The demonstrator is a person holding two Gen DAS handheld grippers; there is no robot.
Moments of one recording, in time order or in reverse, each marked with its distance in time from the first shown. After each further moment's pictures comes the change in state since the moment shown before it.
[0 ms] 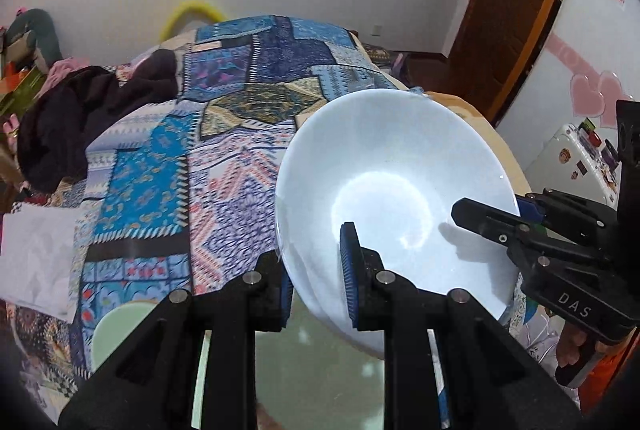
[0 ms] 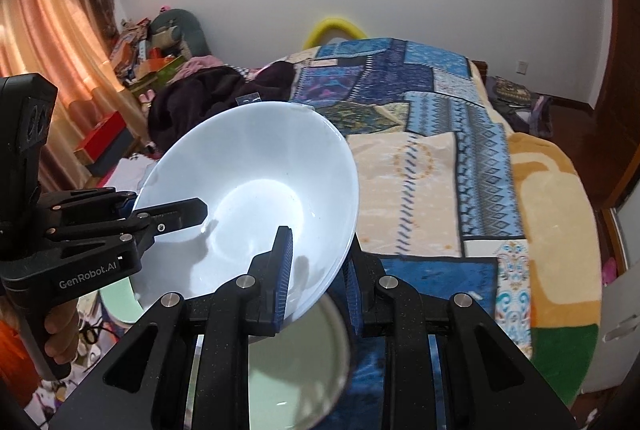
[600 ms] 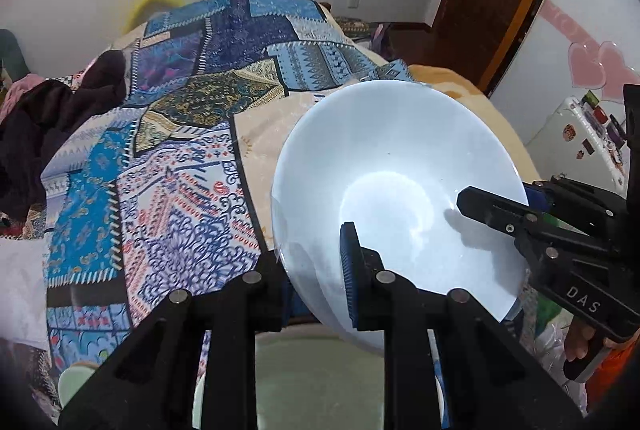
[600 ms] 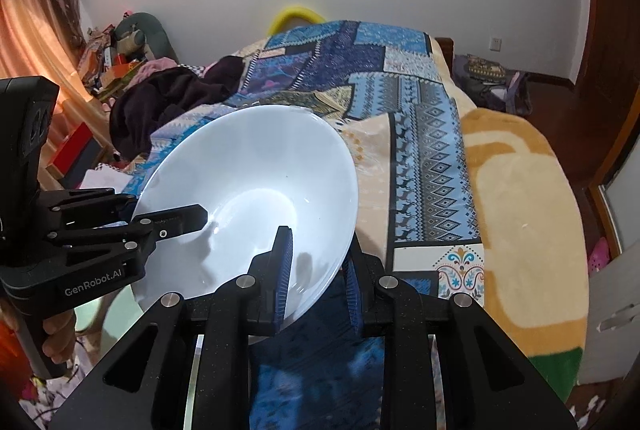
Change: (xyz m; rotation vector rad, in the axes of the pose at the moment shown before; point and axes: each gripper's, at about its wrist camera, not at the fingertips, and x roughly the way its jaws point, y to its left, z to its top) left arm 0.091 -0.052 0.040 0.087 0.092 -0.040; right arm 0.014 -0.077 0.005 0.074 0.035 -0.068
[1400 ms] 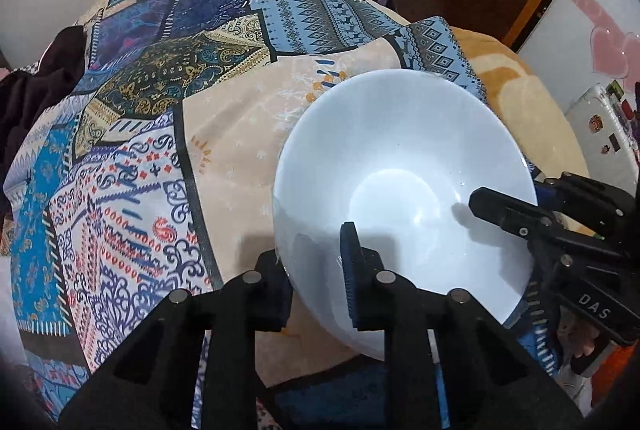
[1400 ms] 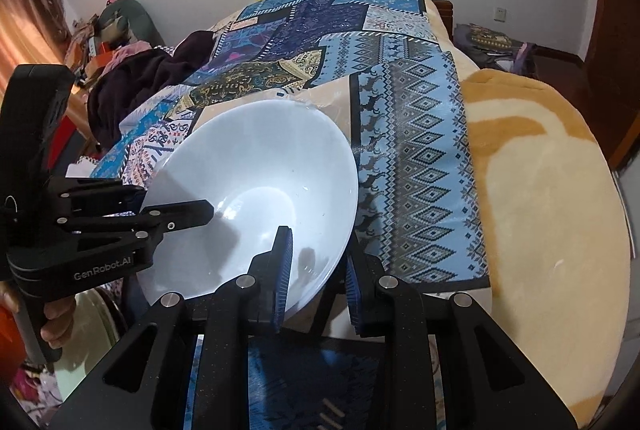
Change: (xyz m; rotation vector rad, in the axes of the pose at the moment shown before) left arm 0.120 0.009 0.036 0.001 0.149 -0.016; right arm 0.074 -0.058 0.008 0.029 0.102 0.019
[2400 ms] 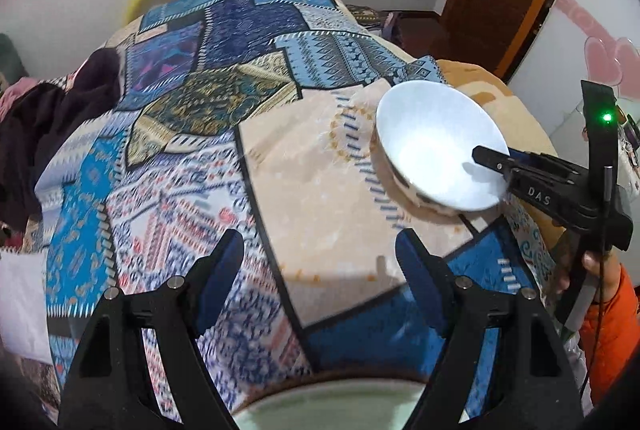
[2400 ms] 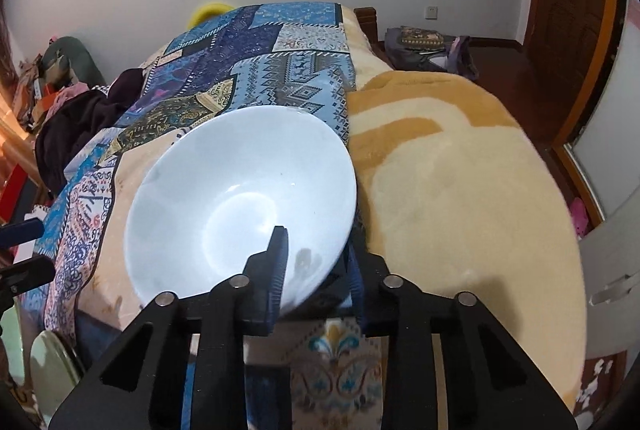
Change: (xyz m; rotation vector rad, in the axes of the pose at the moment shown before) left arm -0.063 0.008 -0.014 0.012 -0.099 0.040; right arm -0.008 -0.047 0.002 0.137 -0.077 -0.178
